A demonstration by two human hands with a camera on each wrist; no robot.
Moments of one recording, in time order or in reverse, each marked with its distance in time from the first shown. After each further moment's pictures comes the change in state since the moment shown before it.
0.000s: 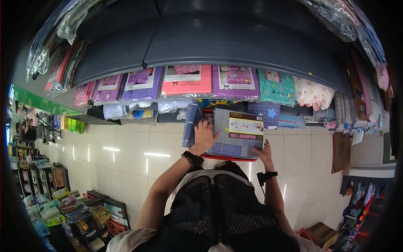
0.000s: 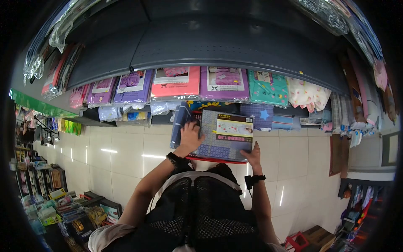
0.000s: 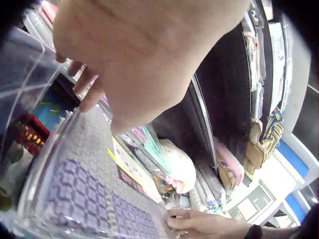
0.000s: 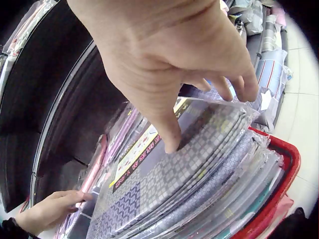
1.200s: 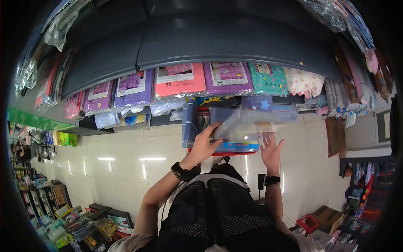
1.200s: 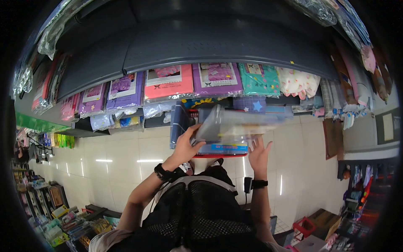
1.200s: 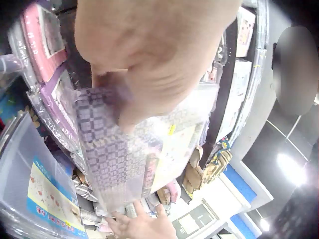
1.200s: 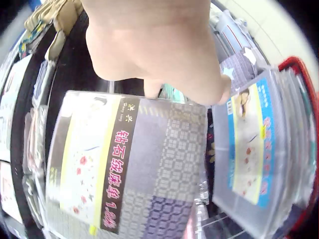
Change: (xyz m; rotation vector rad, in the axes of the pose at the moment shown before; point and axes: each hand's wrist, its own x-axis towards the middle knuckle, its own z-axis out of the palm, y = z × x) left_hand -0.037 0.041 -0.131 -0.903 -0.057 0.107; right_hand -0.093 -0.107 -0.060 1.510 -0.013 0.167
